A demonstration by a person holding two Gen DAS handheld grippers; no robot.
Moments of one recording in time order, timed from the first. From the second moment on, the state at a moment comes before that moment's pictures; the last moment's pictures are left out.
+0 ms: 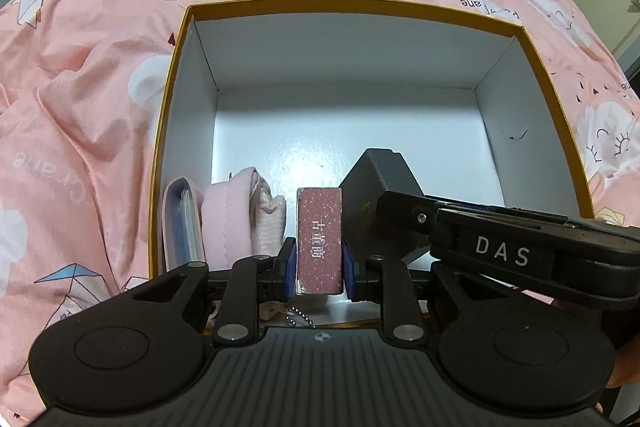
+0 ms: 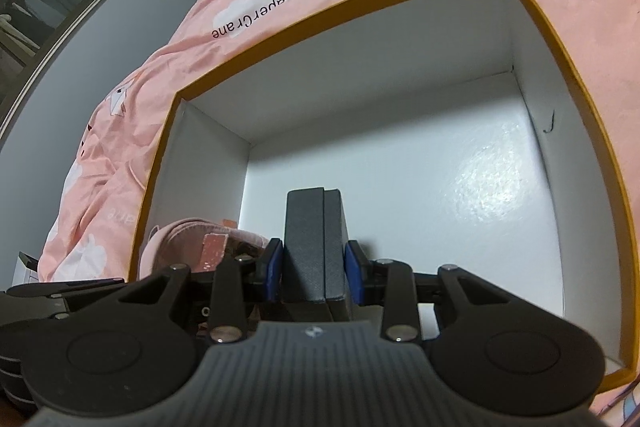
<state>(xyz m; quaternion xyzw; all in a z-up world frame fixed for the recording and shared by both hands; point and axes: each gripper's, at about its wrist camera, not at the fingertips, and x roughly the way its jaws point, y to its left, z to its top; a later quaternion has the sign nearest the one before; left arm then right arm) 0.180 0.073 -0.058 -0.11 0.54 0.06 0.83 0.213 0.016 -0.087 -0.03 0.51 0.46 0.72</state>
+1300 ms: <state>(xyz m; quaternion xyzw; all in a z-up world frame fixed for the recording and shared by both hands) 0.108 0.149 -0.027 -0.19 0.43 0.08 0.88 0.188 0.033 -0.066 -0.10 0.54 0.49 0.68</state>
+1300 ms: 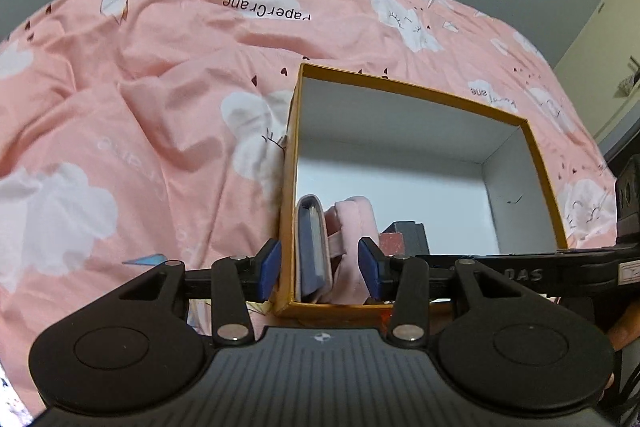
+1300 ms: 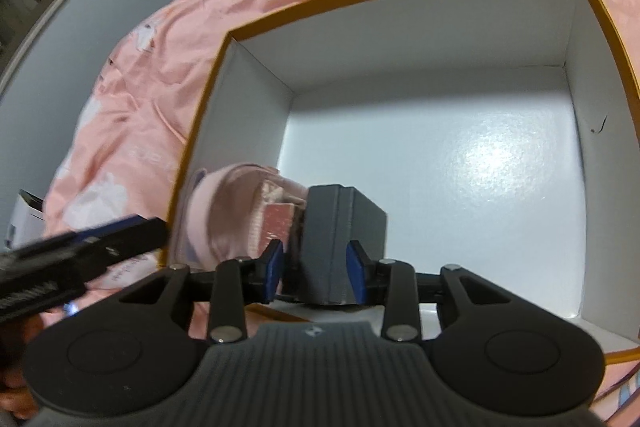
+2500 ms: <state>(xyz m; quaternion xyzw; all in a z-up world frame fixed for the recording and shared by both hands) 0.097 0.136 -0.035 -0.19 0.40 0.12 0.89 0.184 0.029 -0.076 -0.09 0.55 0.49 0.67</state>
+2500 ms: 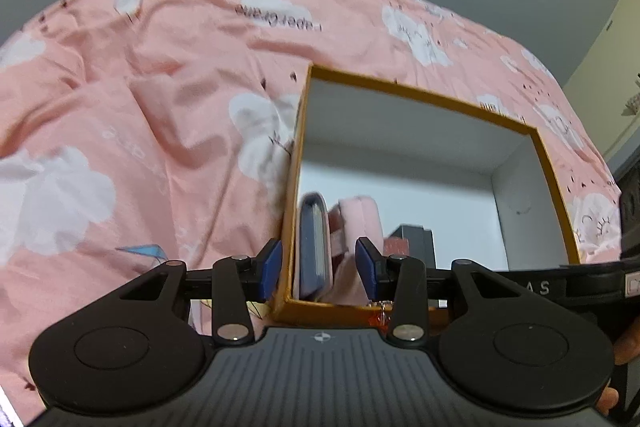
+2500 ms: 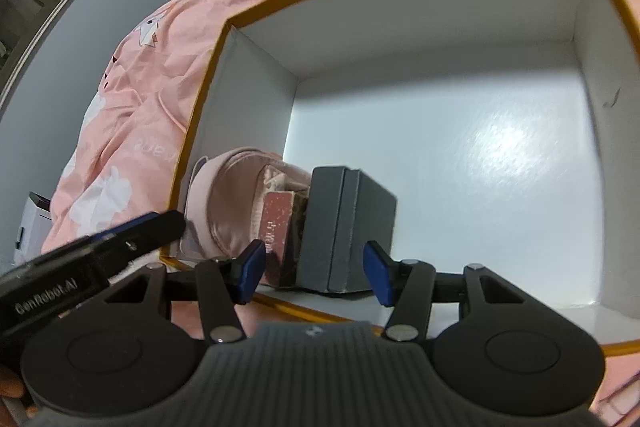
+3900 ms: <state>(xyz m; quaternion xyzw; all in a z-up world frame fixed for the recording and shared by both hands) 0.025 0.017 -0.033 -0.09 0.47 -0.08 0.87 0.120 -0.129 -0.026 -0.17 0.42 0.46 0.76</state>
